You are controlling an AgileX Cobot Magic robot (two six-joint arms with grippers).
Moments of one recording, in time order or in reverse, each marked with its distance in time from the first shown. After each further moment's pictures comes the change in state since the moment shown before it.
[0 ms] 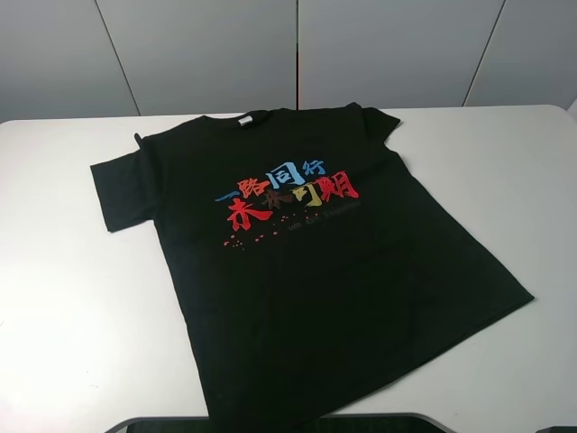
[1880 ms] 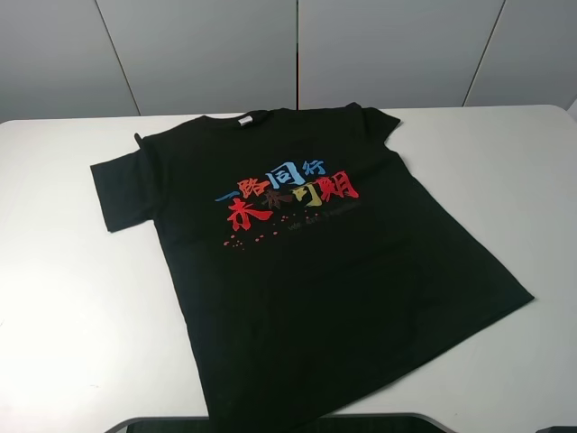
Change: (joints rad) left arm 0.000 0.000 0.000 0.000 0.000 0.000; right arm 0.000 0.000 0.000 0.000 0.000 0.000
